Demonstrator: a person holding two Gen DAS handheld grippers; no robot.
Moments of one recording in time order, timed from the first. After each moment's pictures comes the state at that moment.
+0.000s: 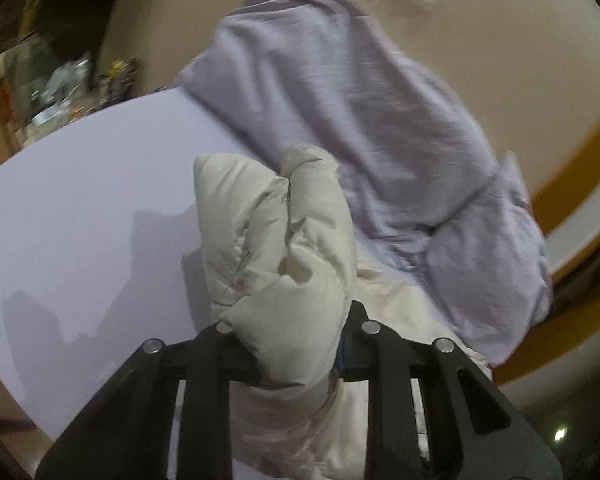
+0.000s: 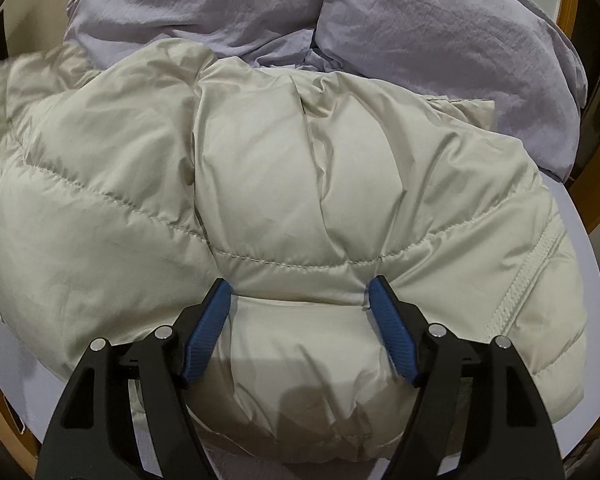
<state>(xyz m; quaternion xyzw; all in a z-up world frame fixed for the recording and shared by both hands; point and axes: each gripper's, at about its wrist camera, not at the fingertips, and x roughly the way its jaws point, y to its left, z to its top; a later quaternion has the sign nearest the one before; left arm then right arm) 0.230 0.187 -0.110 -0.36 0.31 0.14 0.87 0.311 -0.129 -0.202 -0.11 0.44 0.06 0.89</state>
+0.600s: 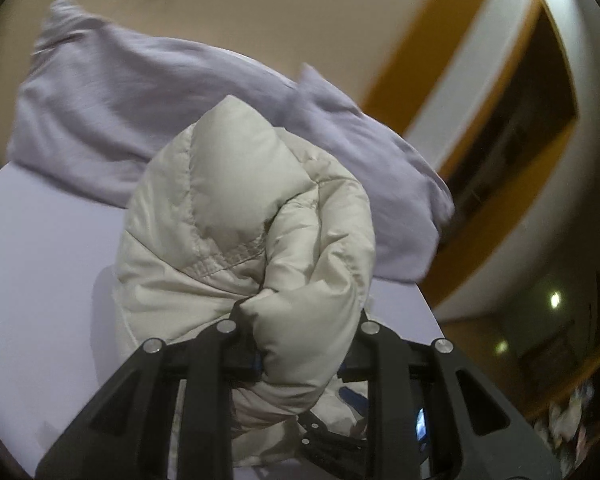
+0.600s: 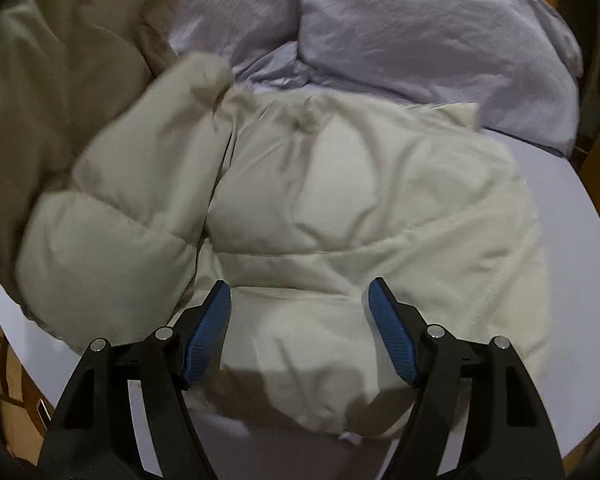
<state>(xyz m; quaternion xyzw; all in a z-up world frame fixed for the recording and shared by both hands) 0.289 -0.016 -0.036 -0.22 0.31 -0.09 0.92 0.295 -0.169 -0.160 -0.04 0.43 0.07 0.90</state>
